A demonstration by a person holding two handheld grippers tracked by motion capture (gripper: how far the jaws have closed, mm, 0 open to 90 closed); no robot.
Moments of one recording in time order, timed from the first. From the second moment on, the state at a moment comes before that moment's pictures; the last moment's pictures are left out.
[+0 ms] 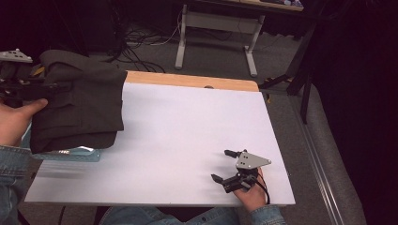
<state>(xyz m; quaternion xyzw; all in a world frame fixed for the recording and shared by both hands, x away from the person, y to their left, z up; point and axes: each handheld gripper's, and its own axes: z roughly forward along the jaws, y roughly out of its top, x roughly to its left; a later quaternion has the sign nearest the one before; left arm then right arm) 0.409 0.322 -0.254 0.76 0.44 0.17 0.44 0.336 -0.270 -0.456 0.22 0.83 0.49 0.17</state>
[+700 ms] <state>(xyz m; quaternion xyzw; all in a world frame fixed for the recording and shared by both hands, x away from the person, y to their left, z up) 0.430 0.350 -0.282 0.77 0.46 0.14 0.41 0.336 -0.269 -0.456 0.22 0.83 0.49 0.17</state>
